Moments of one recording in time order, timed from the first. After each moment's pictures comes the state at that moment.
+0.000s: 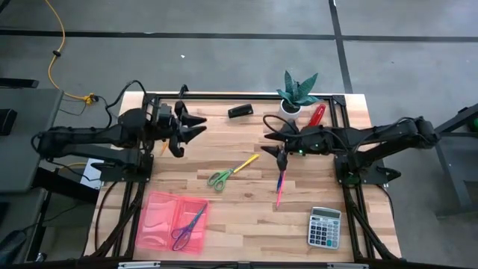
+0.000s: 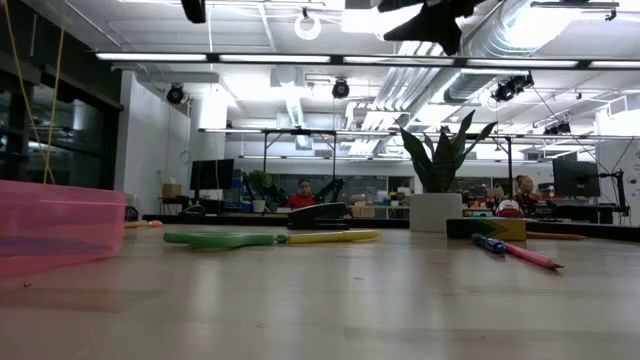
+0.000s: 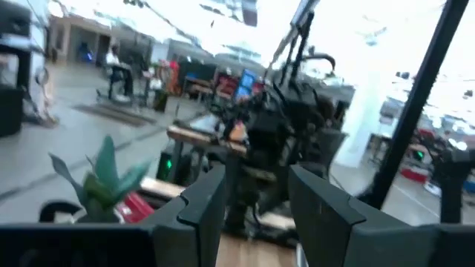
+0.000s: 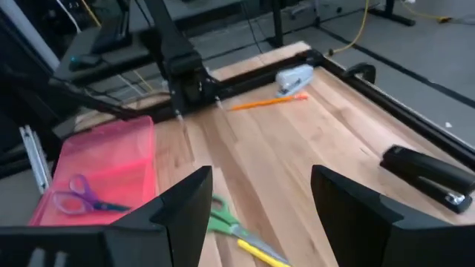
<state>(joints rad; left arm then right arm) 0.21 0.81 0.66 0.32 -0.01 -0.26 0.09 1.14 0.90 -0.11 0.28 0.32</state>
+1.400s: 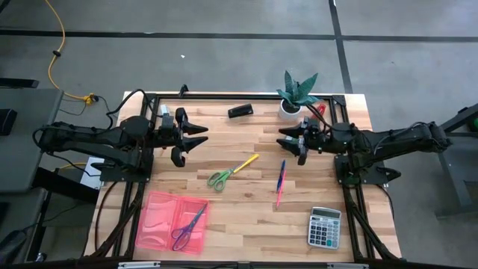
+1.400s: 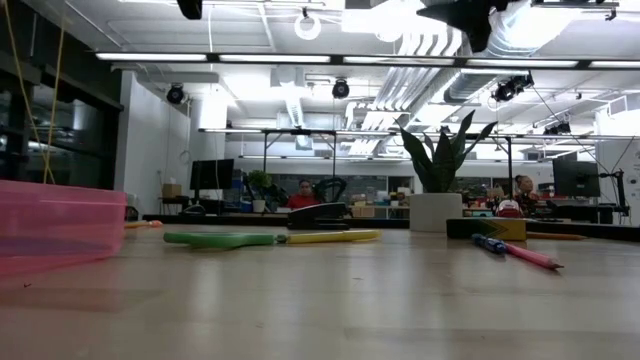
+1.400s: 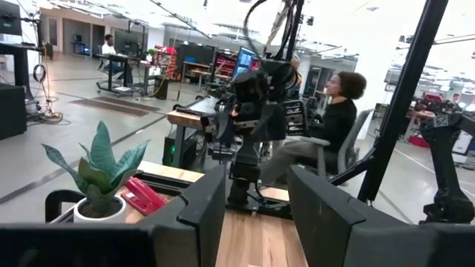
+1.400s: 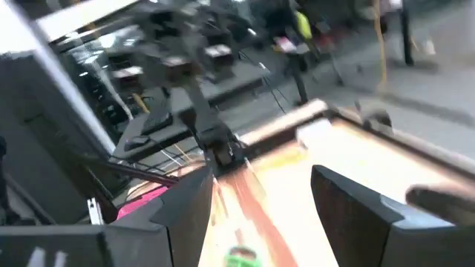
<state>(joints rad) 0.08 0.82 0.66 0.26 -0.13 -0.16 0.07 0.86 0.65 0.13 0.28 0.43</state>
